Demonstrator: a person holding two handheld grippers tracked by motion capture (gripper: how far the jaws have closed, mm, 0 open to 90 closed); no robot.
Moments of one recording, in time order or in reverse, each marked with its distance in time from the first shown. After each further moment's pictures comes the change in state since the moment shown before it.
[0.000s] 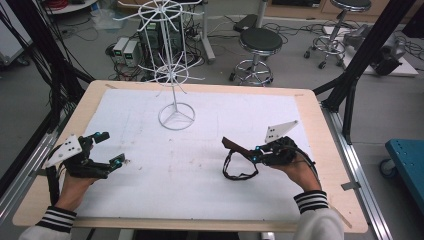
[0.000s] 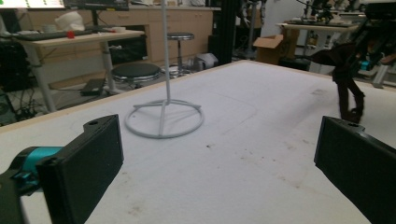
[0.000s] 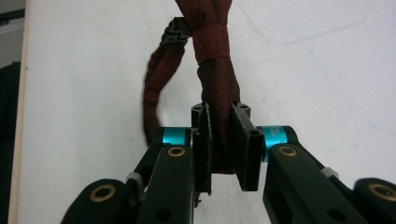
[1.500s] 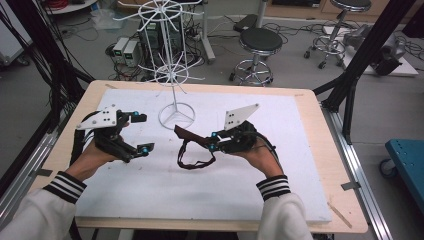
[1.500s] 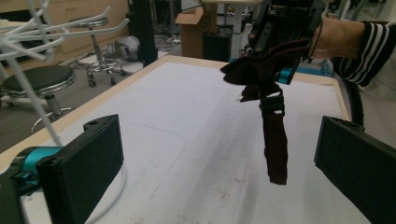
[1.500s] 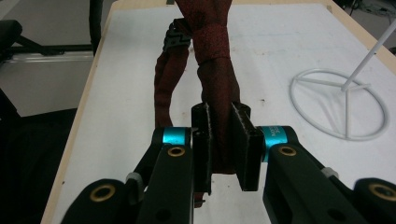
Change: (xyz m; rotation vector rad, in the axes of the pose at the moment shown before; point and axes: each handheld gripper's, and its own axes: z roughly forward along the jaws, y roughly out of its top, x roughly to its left) left arm -0.029 0.086 0.082 0.121 -0.345 0.088; right arm 0.027 0.106 0.047 -0.182 0.139 -0.178
